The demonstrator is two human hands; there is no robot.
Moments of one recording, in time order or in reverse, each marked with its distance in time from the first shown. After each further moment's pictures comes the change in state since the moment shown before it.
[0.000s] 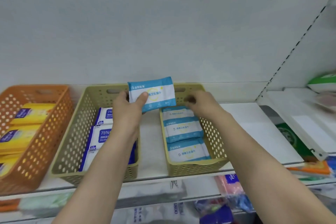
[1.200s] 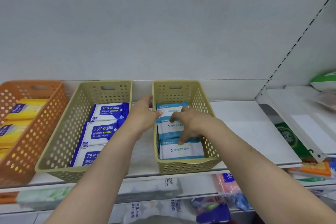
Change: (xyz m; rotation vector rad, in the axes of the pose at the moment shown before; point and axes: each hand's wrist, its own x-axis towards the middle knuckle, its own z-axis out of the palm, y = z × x) left_hand -0.009 -0.018 0.031 0.587 -0.363 -0.063; right_hand -0.036 -0.012 0.013 -0.364 -0.492 -0.169
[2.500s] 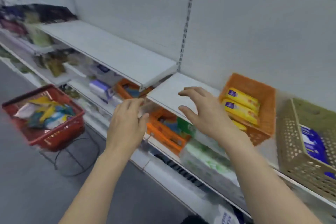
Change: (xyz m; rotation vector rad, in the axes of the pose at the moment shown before) left_hand -0.310 -0.278 -0.448 0.584 0.894 0.017; right_hand -0.026 -0.554 0.028 0.201 0.639 -0.843
